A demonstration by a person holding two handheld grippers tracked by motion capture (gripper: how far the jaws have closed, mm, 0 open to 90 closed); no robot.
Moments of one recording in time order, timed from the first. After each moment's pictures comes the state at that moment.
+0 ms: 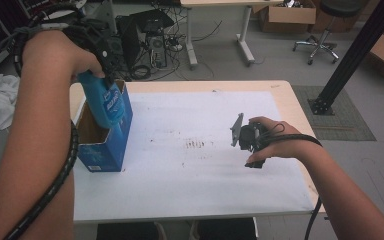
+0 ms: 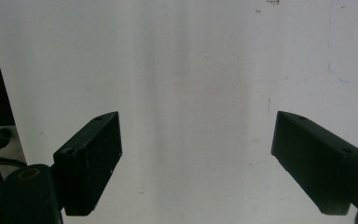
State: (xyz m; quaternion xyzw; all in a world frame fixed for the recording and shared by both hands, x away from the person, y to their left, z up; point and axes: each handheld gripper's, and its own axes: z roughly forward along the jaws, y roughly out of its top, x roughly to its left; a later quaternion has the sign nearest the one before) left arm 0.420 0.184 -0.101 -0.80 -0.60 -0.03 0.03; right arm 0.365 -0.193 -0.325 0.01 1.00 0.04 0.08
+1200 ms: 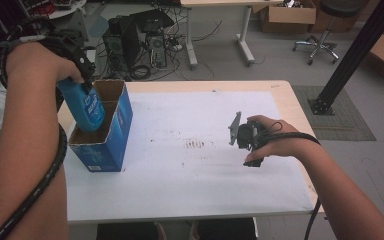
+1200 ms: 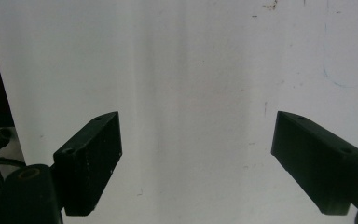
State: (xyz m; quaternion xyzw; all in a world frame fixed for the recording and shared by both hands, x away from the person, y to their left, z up) left arm 0.431 0.238 -0.133 -0.75 -0.66 -0.03 0.03; right arm 0.367 -0.189 -0.322 0.01 1.00 0.04 0.08
